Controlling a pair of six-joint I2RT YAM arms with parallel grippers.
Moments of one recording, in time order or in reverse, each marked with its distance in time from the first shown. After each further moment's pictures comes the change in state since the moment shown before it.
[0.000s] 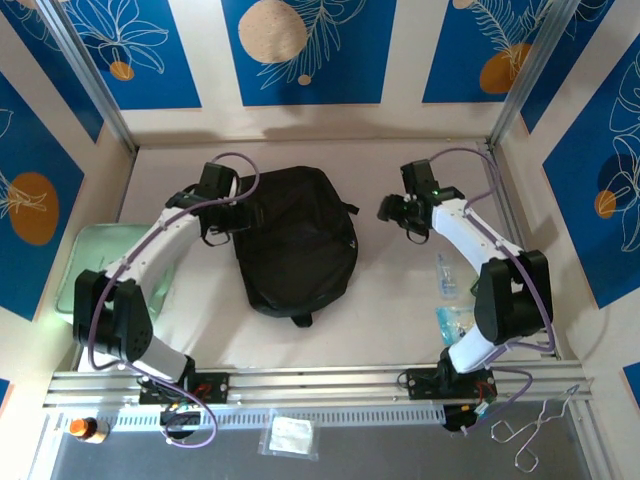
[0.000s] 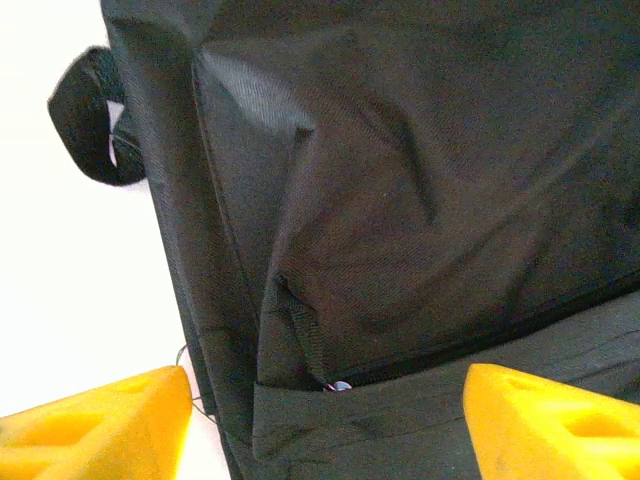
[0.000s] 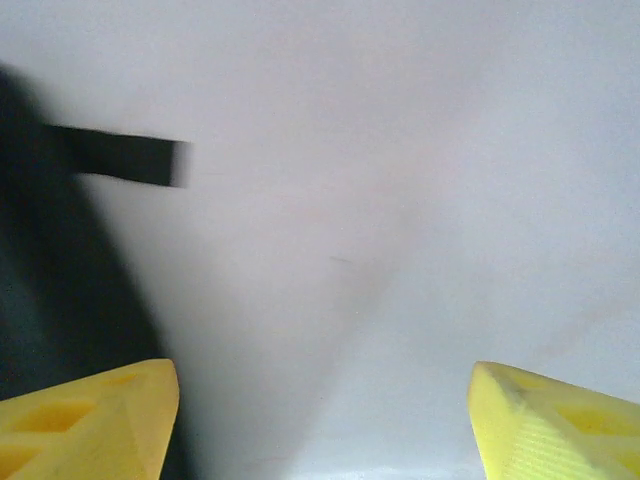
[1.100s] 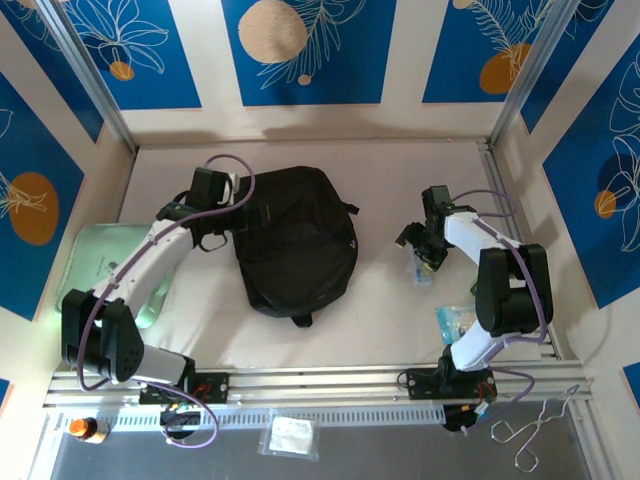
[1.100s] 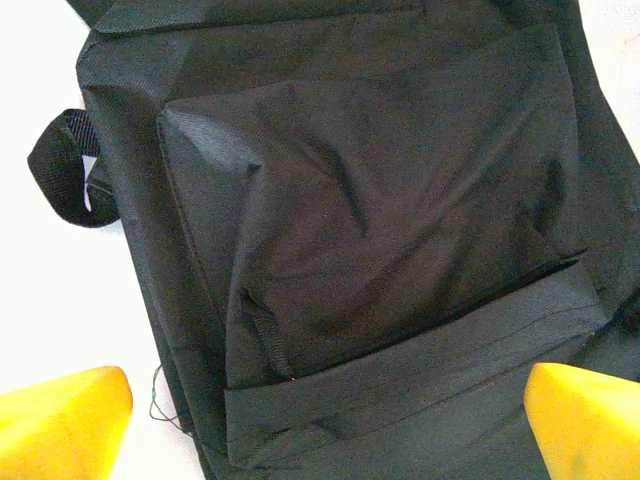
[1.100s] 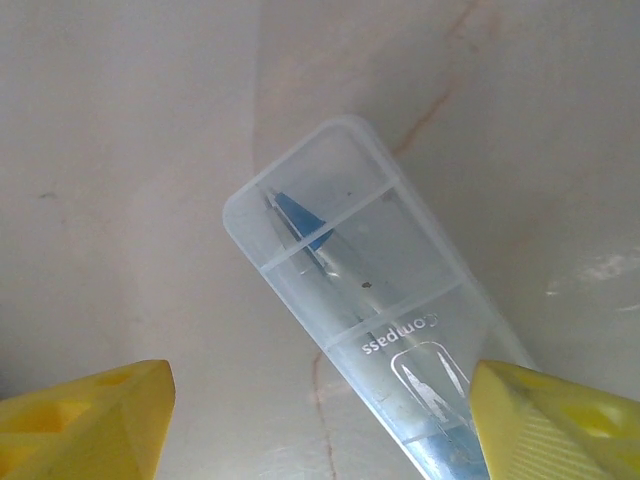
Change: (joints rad) left arm 0.002 -0.096 -0.077 0.098 0.054 0.032; right arm -0.142 0.036 -0.164 -0.012 -0.160 0.158
